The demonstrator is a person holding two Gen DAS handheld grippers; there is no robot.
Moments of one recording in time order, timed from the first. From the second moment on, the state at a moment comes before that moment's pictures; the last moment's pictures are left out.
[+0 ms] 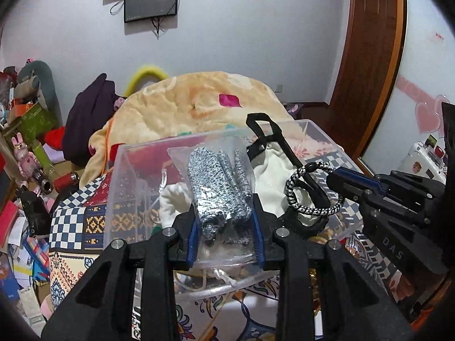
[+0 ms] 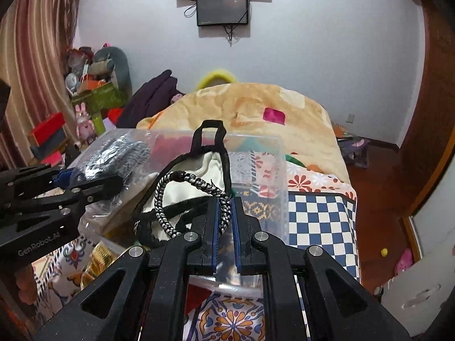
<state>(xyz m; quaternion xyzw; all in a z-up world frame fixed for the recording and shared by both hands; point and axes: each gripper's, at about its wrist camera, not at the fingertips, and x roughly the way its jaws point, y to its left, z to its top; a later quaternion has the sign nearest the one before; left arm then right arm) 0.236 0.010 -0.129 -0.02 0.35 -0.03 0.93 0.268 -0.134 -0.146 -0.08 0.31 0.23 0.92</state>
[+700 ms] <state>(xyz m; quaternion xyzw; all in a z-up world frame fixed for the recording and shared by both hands) 0.164 0.015 -0.077 -0.03 0.28 -0.05 0.96 0.230 -0.157 -0.118 -0.07 0.27 0.25 0.93</state>
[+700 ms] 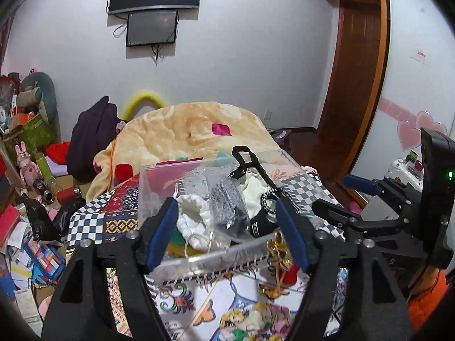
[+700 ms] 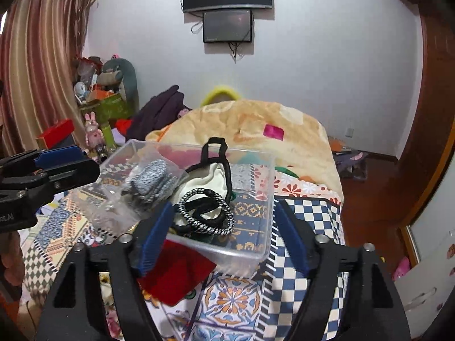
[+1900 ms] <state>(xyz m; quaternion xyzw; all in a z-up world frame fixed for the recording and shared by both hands) 0.119 -0.008 -0.197 -0.04 0.42 -0.06 0.91 0.209 -0.126 -0.193 -0.08 0.38 0.29 0.87</state>
